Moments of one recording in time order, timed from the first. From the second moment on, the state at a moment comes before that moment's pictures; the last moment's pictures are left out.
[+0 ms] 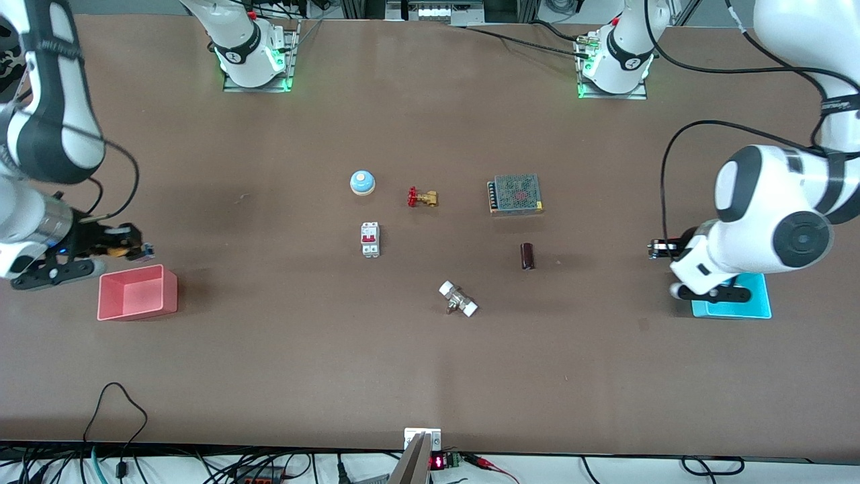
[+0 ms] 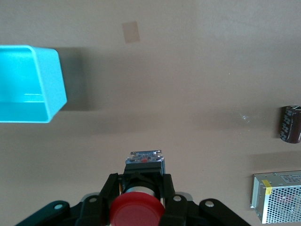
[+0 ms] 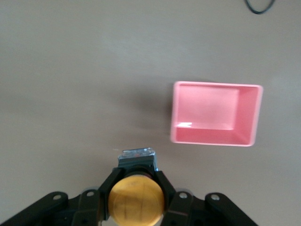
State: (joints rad) left arm 0.04 0.44 -0.12 -1.63 0.07 1.79 -0.08; right arm -0.17 0.31 0.15 -1.67 -0.04 1.91 -0.22
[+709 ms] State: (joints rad) left arm -0.01 0.45 -0.15 -1.88 0.07 2.19 -0.27; right arm 0.00 0.37 0.22 -2.02 -0.04 2.45 0.16
